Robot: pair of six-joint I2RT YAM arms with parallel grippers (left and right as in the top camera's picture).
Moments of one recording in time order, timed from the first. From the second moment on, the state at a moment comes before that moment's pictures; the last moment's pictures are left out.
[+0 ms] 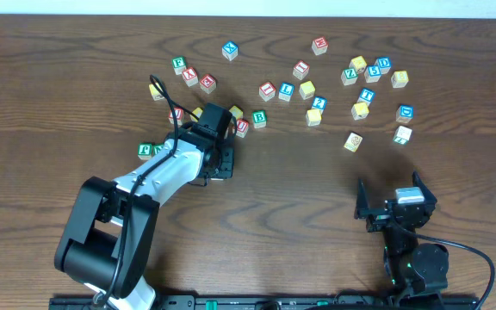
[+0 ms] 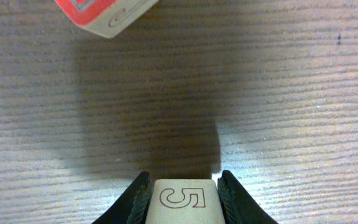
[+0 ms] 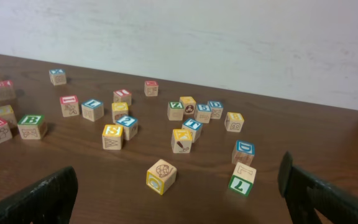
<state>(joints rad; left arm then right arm) -0.41 1.79 1.01 -0.54 0.04 -0.33 0.15 0.01 0.01 -0.07 0.07 -0.10</state>
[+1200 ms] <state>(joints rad) -0.41 1.79 1.04 -0.63 0.08 -0.31 0.15 0.01 0.01 -0.07 0.07 -0.10</state>
